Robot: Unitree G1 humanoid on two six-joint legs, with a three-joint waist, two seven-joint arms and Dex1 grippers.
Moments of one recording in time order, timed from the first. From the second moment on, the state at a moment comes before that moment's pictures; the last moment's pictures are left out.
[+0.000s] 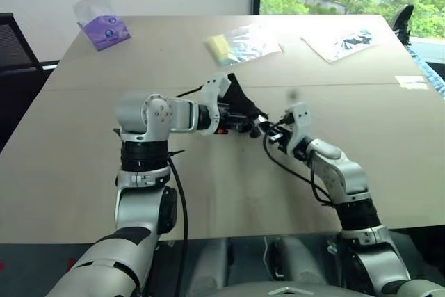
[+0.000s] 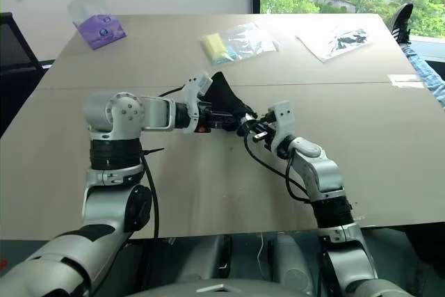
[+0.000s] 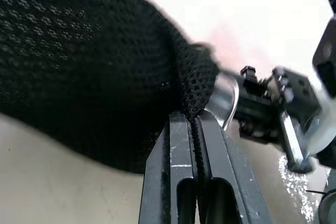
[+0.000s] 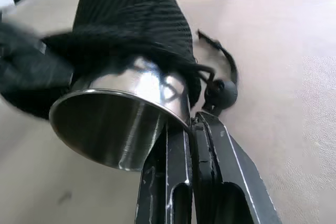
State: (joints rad) left arm -0.89 0.29 0.17 0.04 -0.54 1.61 -0.41; right arm -0.46 -0.07 0.03 0.06 0.34 0.61 0.42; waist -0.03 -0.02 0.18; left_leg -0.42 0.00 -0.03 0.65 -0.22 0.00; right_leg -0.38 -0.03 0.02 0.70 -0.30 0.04
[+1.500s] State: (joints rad) left arm -0.81 0.33 0.44 0.06 -0.86 1.45 -0.21; right arm -0.63 -0.24 0.22 -0.20 0.19 0.67 0.60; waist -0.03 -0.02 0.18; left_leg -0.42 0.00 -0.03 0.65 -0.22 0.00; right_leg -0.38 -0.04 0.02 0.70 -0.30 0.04
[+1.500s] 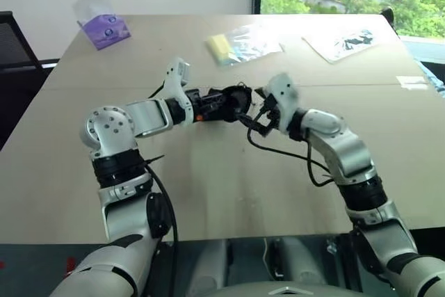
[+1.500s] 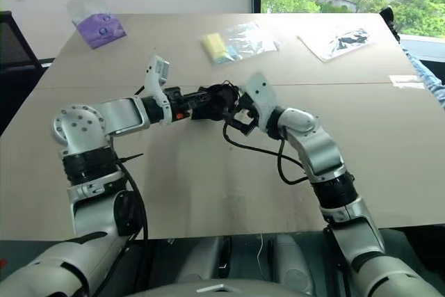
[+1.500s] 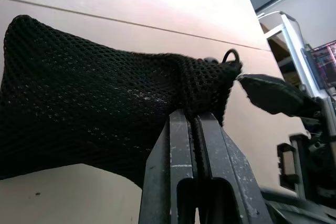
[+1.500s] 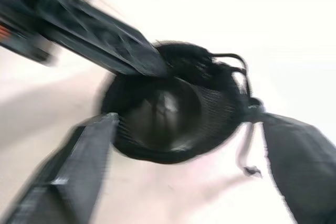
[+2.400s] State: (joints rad) left arm -0.79 0.61 0.31 0.06 -0.79 1.35 -0.49; right arm -0.82 -0.03 0.32 0.48 0.00 0.24 0.47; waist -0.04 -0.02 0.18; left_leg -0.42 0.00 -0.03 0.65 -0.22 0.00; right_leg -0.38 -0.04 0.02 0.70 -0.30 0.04
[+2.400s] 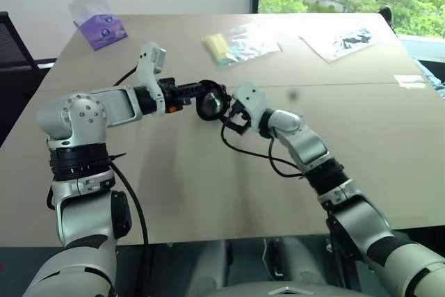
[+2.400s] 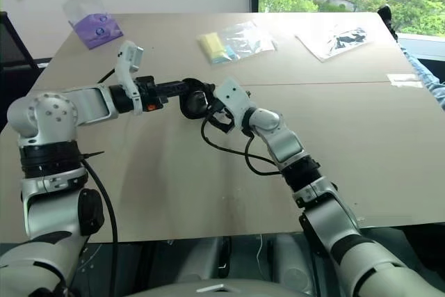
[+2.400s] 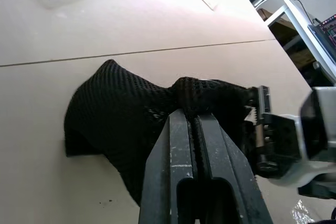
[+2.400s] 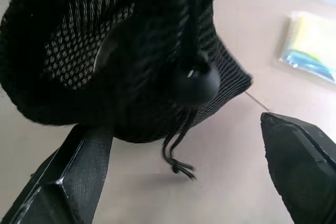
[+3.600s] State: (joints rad) left arm -0.62 0.62 0.34 -0.20 -0.92 1.23 -0.66; right arm -0.83 -0.30 0.17 -0.14 0.01 0.47 0.54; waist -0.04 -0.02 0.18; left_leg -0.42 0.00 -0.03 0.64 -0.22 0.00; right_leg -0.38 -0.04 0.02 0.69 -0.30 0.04
